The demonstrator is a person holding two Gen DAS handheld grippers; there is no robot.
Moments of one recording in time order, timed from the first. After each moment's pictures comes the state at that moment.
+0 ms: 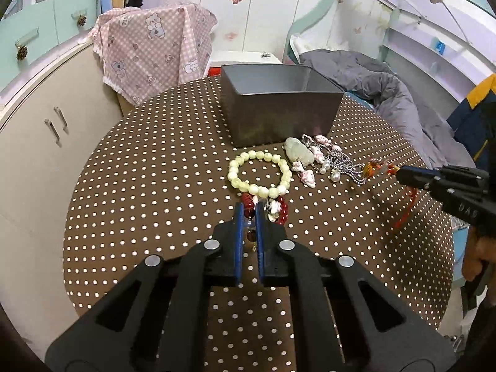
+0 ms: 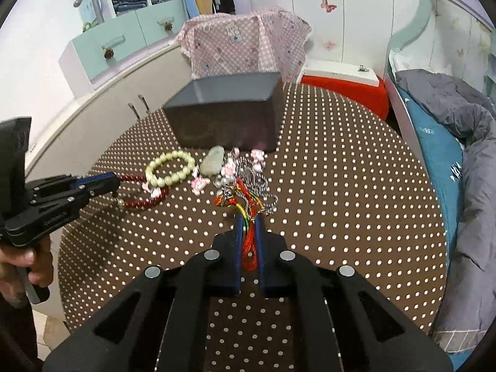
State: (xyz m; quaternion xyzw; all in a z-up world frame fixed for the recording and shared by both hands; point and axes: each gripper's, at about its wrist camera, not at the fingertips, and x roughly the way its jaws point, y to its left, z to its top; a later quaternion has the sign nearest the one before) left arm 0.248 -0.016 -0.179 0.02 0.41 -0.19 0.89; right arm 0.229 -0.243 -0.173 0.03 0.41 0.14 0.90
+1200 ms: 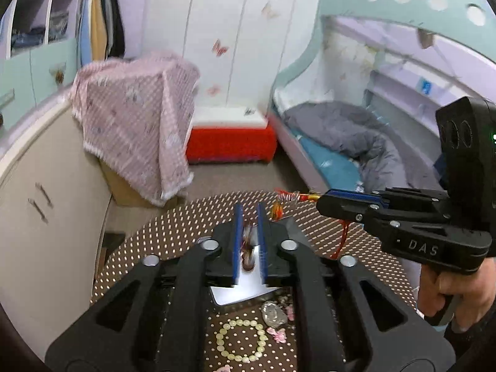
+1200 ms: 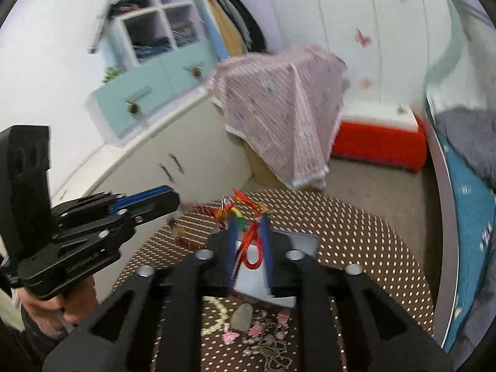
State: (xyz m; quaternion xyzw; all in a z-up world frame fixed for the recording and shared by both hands) left arm 0.380 -0.059 -0.070 0.00 0.33 -0.21 0.92; right arm 0.379 -0.233 -0.076 0.07 0.36 0.22 0.90
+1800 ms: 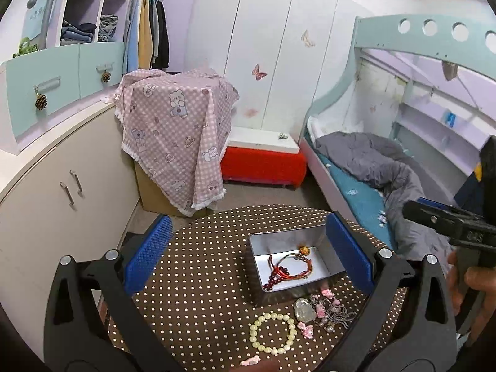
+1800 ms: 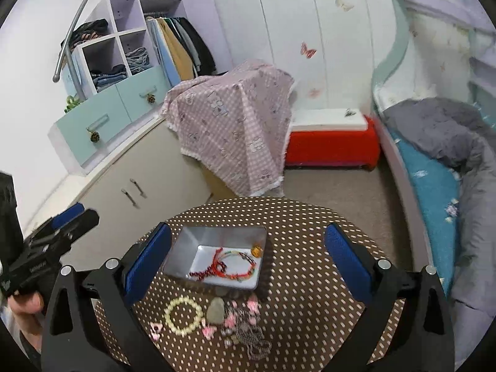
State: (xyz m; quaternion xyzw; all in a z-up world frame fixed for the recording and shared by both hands) left arm 0.327 0.001 -0.061 -0.05 0.26 -0.15 0.95; right arm 0.318 -0.258 -0.054 0.08 0.32 0.09 0.94
